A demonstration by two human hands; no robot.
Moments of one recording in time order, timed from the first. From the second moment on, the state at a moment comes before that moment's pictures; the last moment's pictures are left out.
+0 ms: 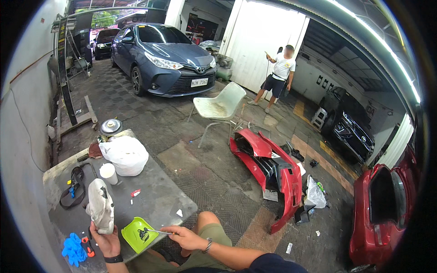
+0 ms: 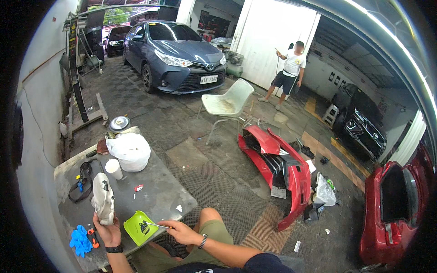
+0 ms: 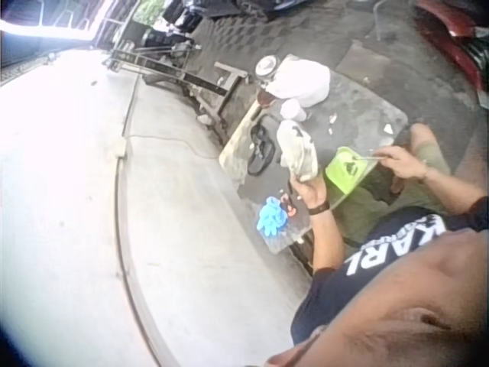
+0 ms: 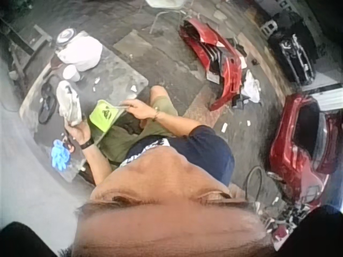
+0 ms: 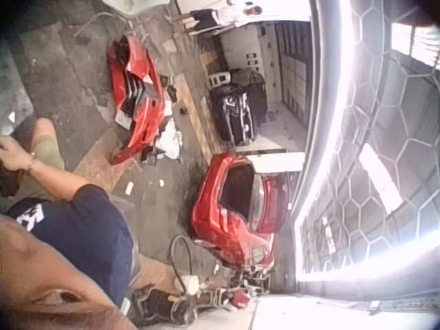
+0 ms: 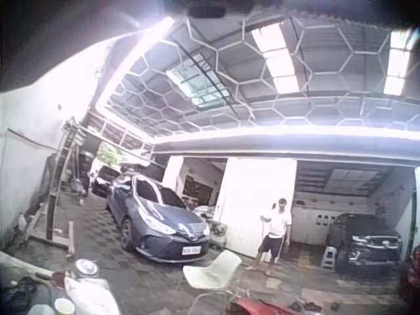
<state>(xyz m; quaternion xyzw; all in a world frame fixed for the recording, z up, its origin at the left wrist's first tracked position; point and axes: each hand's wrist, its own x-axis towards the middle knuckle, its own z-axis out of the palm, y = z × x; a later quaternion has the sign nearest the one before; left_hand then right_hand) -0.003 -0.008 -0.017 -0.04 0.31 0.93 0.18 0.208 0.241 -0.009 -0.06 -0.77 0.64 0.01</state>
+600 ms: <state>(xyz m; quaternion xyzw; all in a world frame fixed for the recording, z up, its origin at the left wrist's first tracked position) -0.001 -0.013 -0.009 0.06 0.31 0.93 0.18 0.219 0.242 -0.022 -0.11 -0.78 0.62 0.03</state>
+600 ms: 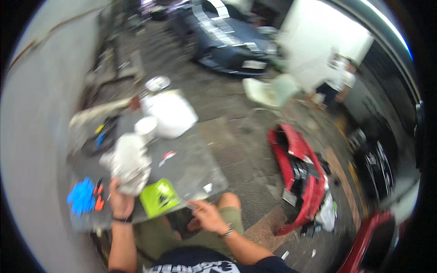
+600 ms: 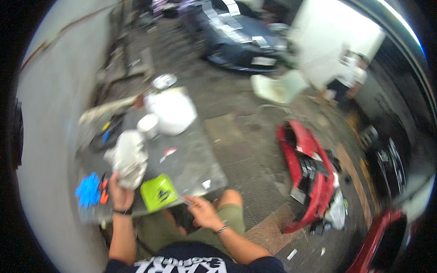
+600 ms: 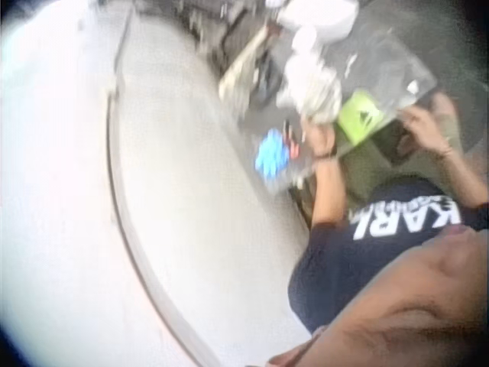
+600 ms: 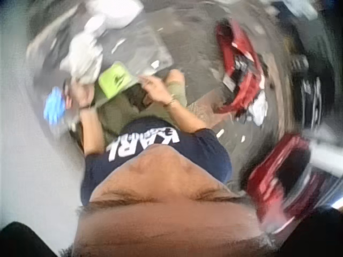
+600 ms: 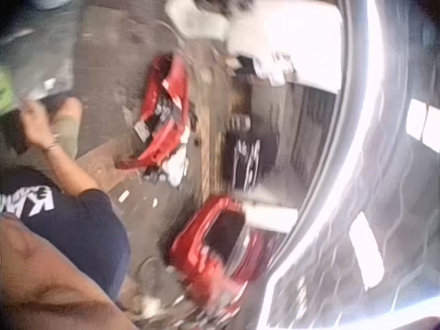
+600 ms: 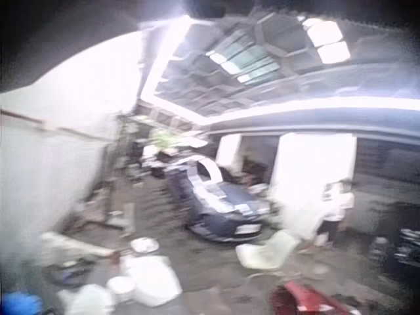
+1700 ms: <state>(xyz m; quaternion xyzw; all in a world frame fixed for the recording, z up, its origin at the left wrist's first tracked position) 0.029 -0.006 0.031 0.06 0.24 0.92 0.31 0.188 0.259 0.130 0.01 -0.76 0.62 0.18</state>
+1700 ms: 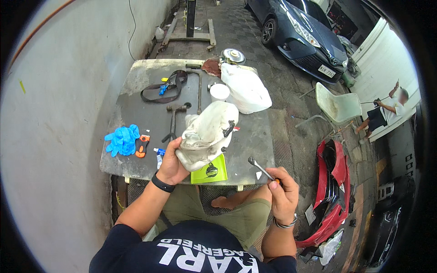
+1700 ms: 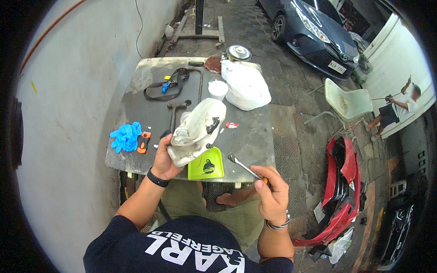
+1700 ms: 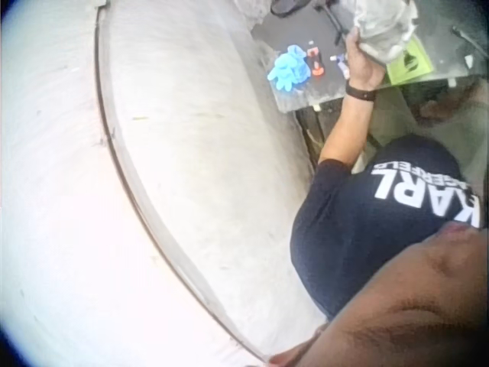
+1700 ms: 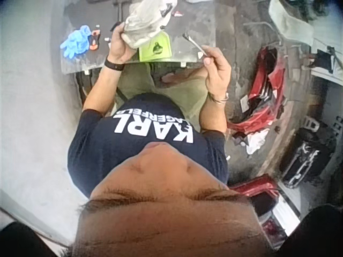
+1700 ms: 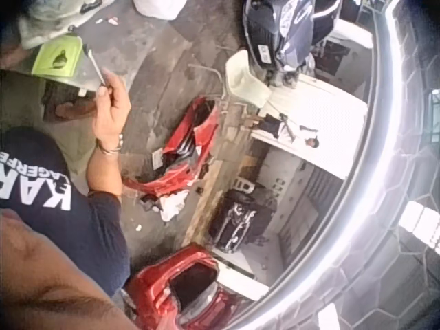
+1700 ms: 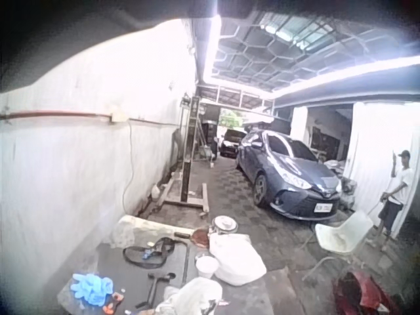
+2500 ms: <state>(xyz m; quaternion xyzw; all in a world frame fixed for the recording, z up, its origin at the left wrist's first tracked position) 0.097 0.082 0.096 0.00 0.17 0.86 0.48 0.228 0.325 0.235 0.11 -0.90 0.31 0.29</state>
